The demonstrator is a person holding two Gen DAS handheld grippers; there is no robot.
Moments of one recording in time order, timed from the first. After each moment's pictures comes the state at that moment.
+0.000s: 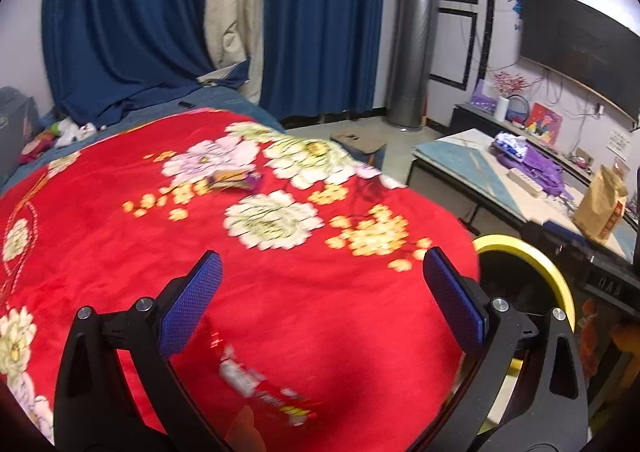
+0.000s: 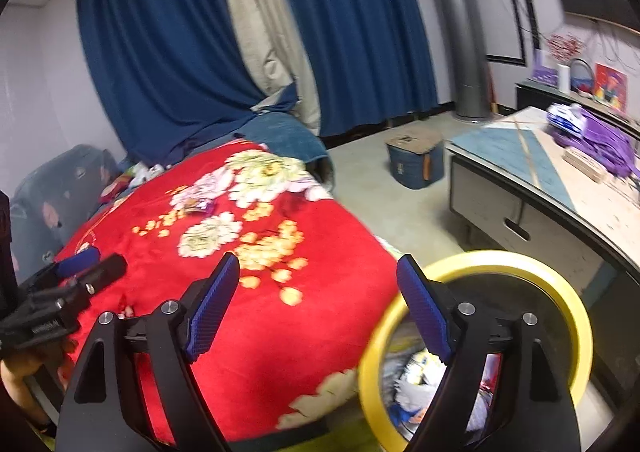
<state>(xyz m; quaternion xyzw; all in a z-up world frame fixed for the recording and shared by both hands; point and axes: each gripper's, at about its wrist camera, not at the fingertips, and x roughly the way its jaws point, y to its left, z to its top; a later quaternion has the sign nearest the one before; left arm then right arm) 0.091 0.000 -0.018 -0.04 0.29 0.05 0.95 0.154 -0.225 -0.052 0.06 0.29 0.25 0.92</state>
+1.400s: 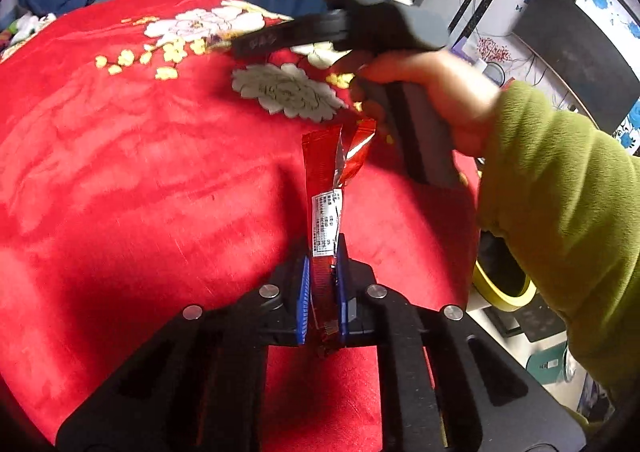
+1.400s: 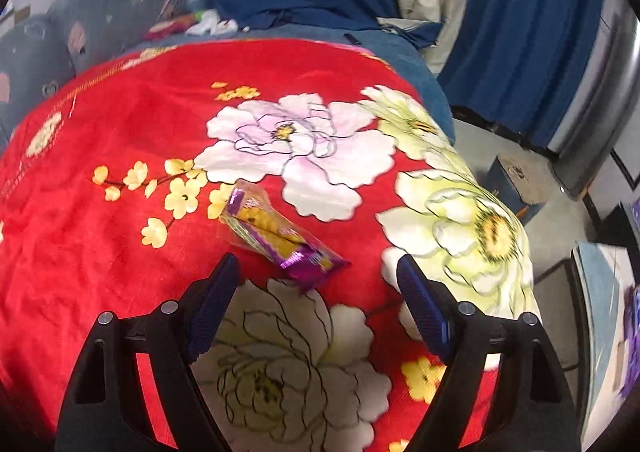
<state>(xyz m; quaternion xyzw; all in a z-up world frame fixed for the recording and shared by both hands) 0.083 0.070 -0.085 -0.16 0.42 -0.06 0.89 0.309 0.089 -0.103 -0.24 0.36 0.37 0.82</state>
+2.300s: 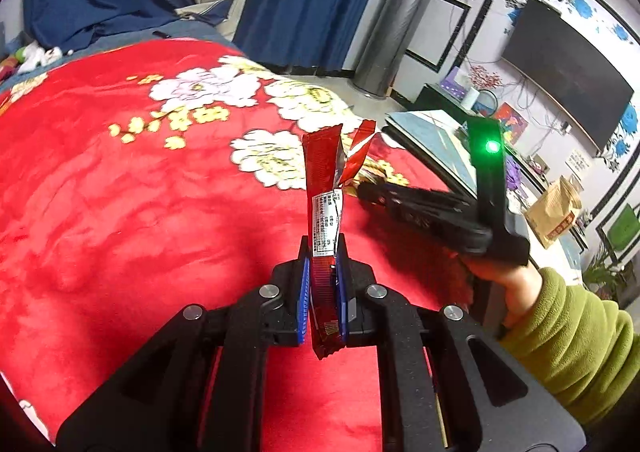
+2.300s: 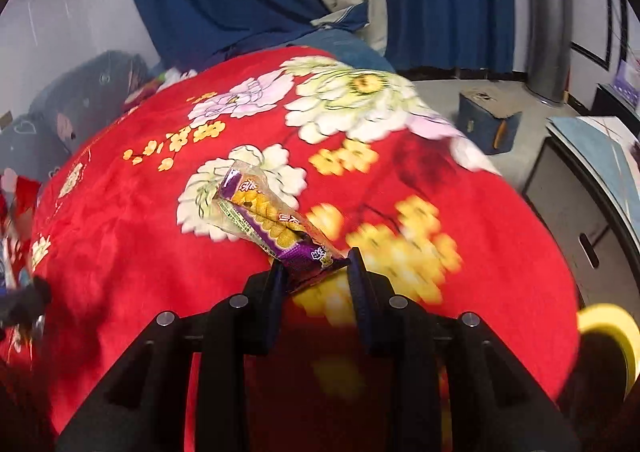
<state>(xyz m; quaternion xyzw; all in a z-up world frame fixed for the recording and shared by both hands) 0.080 0.068 -0.040 -0.14 0.36 -0.05 0.92 0.242 -0.082 -0.117 -0.05 0.39 0.33 0.86</state>
